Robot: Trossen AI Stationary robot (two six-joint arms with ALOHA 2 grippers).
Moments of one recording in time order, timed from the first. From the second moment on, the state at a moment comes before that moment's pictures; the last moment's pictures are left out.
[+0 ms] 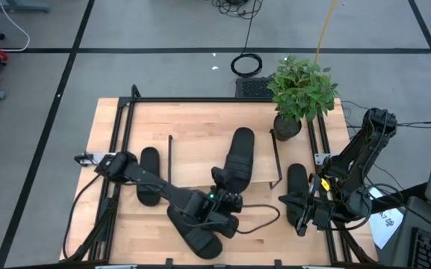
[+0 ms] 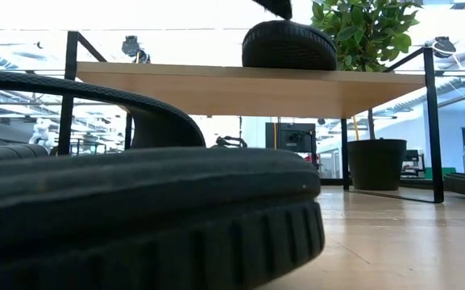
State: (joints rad) left arm -0.47 2.17 2.06 -0.93 -1.09 0.11; right arm 1.09 1.18 0.62 0.79 1.28 -0.77
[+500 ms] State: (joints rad) left arm -0.59 2.17 2.32 -1.03 -0.24 0.53; right arm 1.09 1.18 0.62 0.79 1.28 -0.77
